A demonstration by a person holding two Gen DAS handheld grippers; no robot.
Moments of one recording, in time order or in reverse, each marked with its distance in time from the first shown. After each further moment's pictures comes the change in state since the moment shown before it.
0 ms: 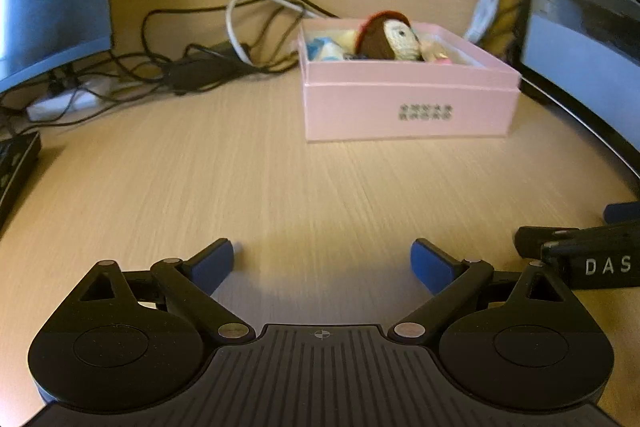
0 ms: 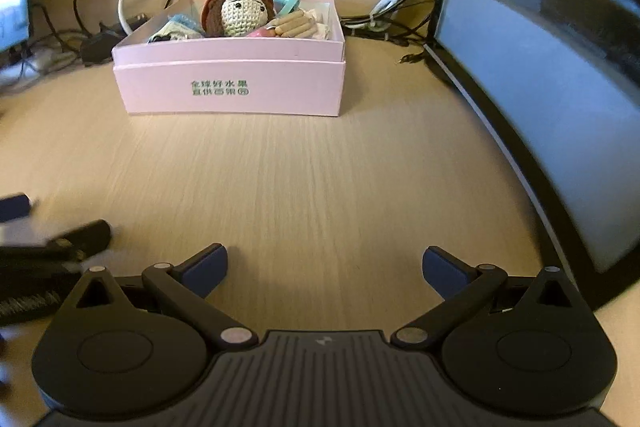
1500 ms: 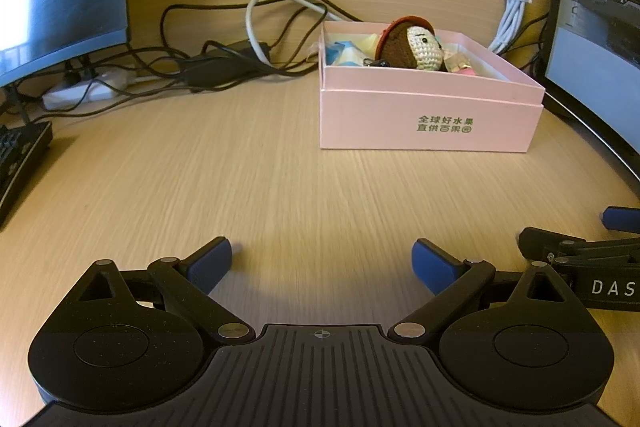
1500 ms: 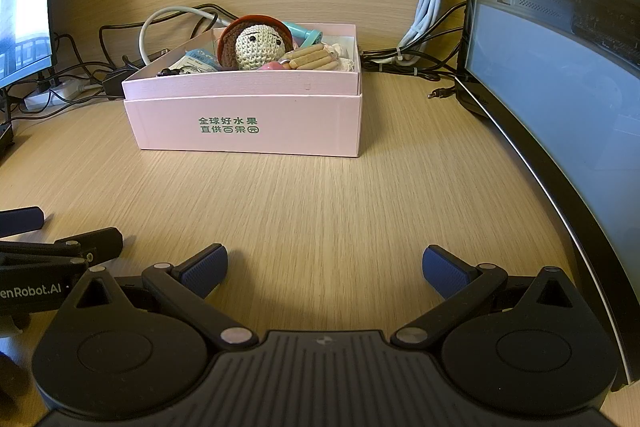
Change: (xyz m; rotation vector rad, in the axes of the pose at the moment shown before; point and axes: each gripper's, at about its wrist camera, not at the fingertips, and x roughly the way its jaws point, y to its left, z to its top) left arm 0.006 -0.002 0.007 -0.050 0.003 0.049; right arm 0.013 -0.009 -0.002 -0.045 -0.129 0.086
